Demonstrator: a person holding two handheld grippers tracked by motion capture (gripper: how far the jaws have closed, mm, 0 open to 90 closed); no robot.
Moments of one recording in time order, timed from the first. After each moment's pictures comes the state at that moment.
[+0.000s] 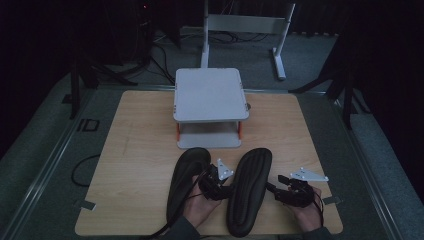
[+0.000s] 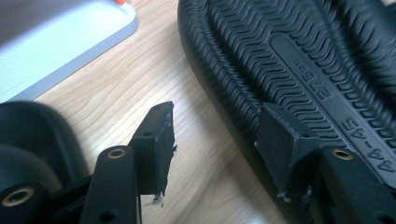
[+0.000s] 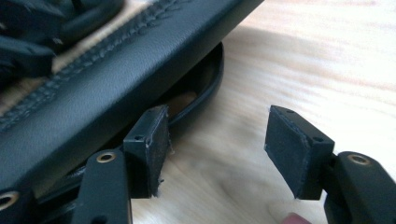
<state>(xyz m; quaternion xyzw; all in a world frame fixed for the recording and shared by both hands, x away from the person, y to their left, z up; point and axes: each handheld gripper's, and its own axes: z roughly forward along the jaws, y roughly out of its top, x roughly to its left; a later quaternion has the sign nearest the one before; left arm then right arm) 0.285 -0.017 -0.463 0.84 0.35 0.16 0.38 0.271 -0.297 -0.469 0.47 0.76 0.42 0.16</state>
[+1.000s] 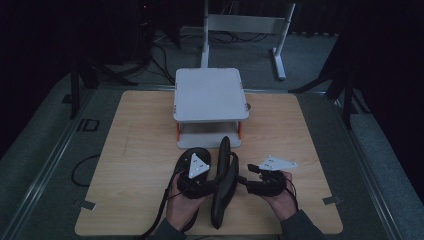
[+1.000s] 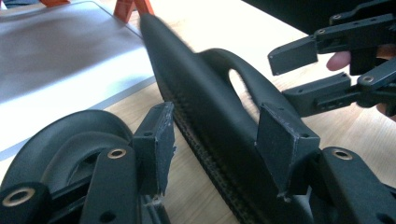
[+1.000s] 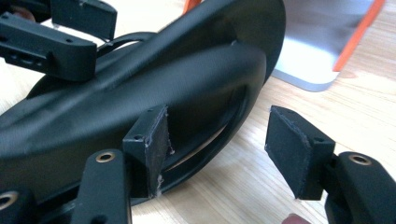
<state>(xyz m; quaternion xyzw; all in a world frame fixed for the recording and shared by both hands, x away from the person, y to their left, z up) 0.269 0.040 -0.426 0.78 0.38 0.16 0.47 0.290 -0.215 -0.441 0.35 0.81 0.45 0.14</state>
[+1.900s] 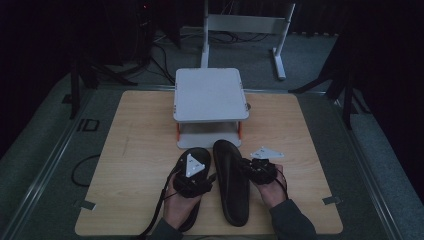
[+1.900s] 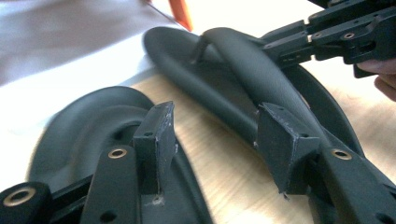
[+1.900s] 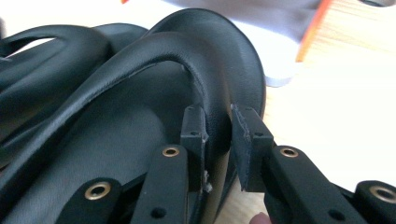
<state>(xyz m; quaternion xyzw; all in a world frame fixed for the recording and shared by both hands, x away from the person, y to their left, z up) 0.275 0.054 -0.440 0.78 0.41 0.19 0.44 0.328 -0.200 -0.455 0.42 0.80 0.39 0.19</state>
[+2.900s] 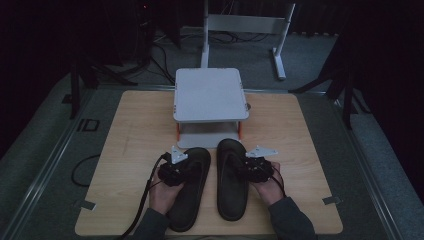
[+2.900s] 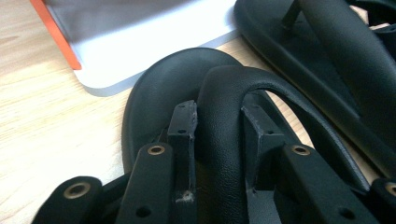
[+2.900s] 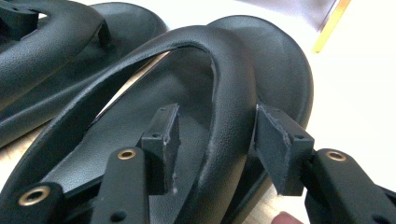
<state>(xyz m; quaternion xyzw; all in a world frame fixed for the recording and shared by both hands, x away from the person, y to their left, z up) 0.315 0.093 -0.466 0.79 0.45 0.19 0.38 0.338 -0.193 -0.466 0.40 0.82 0.38 0.17</state>
